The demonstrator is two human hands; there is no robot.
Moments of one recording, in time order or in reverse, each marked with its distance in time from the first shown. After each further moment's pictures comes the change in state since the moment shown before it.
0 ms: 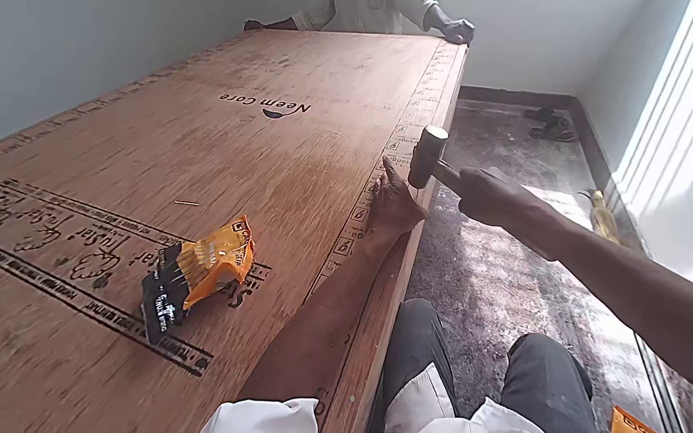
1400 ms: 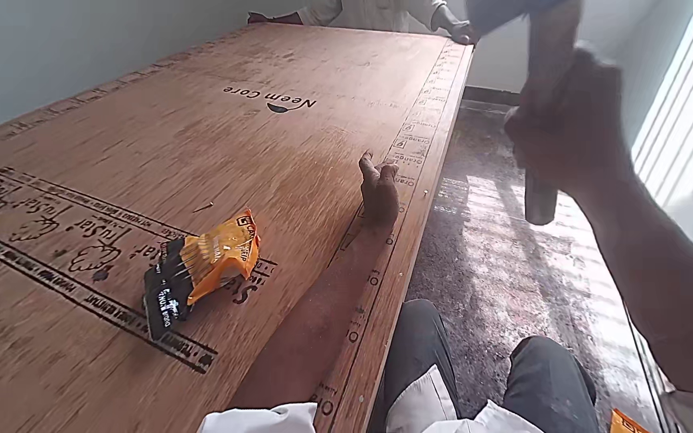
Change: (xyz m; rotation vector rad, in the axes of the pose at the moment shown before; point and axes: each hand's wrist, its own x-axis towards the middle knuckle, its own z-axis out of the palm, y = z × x) left_hand 0.007 -0.029 -0.005 -1.067 0.349 0.033; right_hand -0.021 -0.026 -0.061 0.263 0.607 -0.180
